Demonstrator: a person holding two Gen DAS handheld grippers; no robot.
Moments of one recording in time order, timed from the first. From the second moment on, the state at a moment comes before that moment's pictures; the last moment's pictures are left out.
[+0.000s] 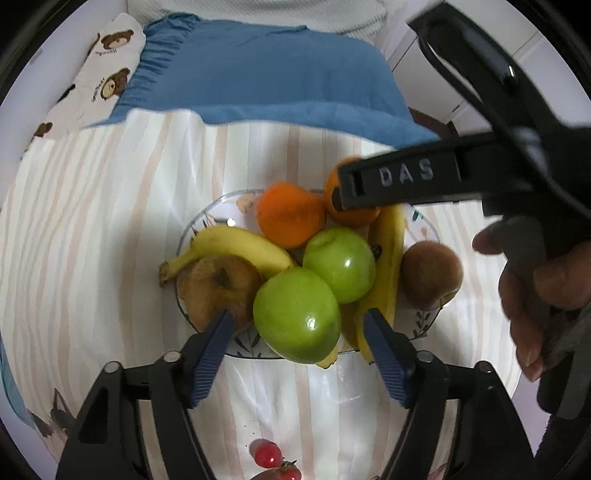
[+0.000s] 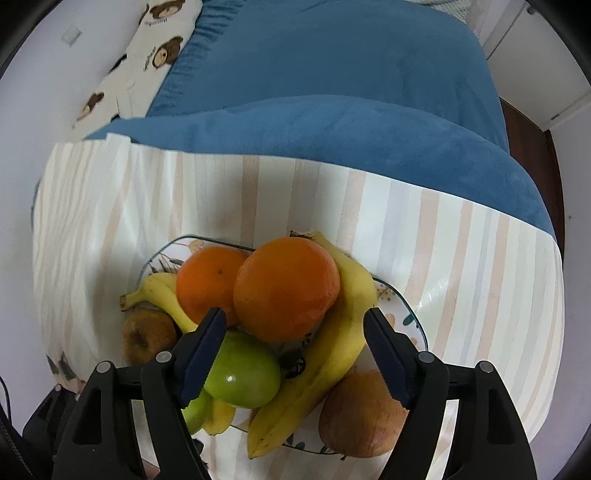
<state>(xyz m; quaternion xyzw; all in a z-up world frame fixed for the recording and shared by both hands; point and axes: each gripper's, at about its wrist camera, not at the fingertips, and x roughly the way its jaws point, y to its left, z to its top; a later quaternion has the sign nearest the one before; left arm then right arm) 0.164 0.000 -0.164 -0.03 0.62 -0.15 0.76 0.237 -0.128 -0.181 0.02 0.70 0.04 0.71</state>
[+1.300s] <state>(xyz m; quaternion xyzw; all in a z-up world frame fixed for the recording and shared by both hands) 0.115 0.038 -0.082 0.05 0.53 -0.07 0.84 0.045 -0.157 -0.051 0.06 0.53 -0.07 0.84</state>
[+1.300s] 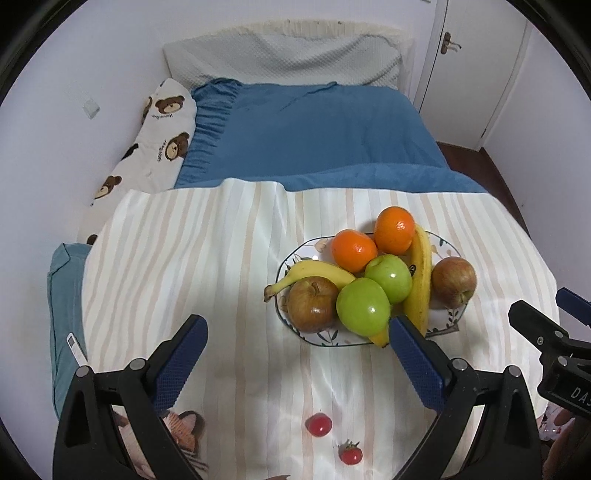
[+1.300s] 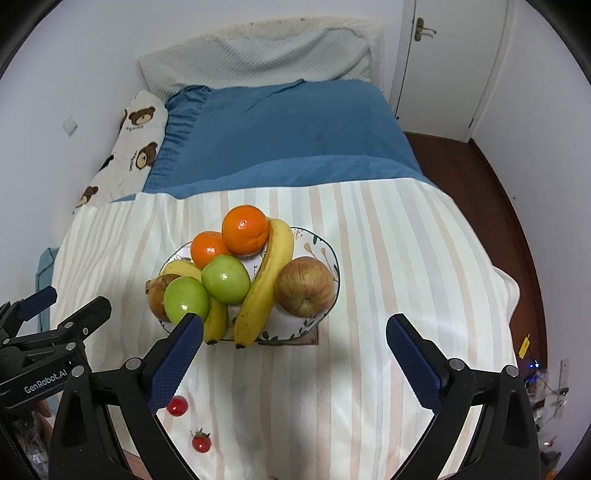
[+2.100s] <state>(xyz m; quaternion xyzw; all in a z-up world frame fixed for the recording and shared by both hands) -0.031 0.054 0.009 0.05 0.45 -0.09 0.89 -0.110 -0.121 0.060 0.06 0.42 -0.05 0.90</state>
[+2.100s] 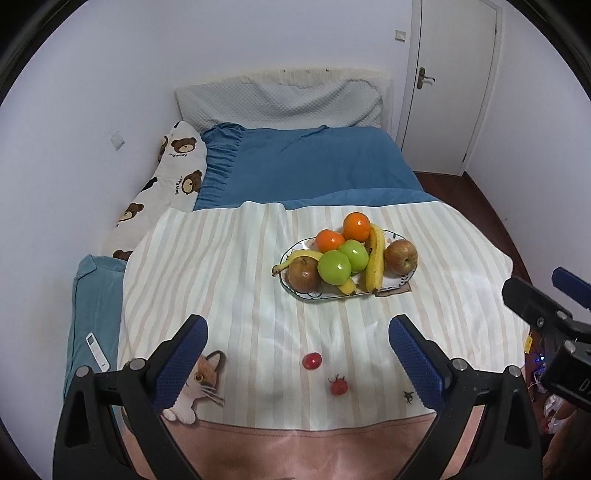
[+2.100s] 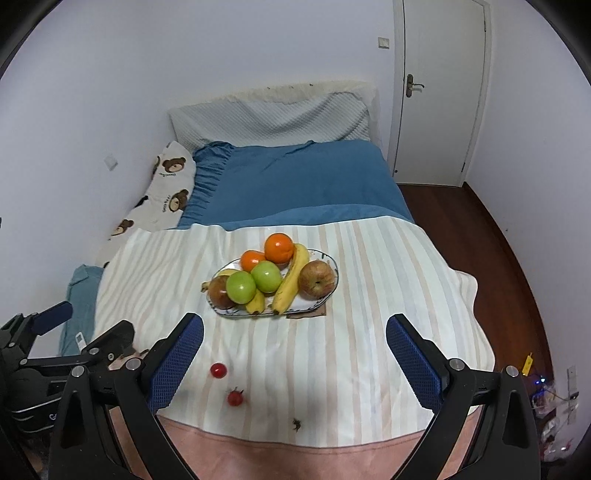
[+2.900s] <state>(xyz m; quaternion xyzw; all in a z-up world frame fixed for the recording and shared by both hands) -0.030 0.091 -0.121 0.11 0.57 0.05 0.82 -0.092 -0.106 -0.133 0.18 0.56 0.07 0.80</state>
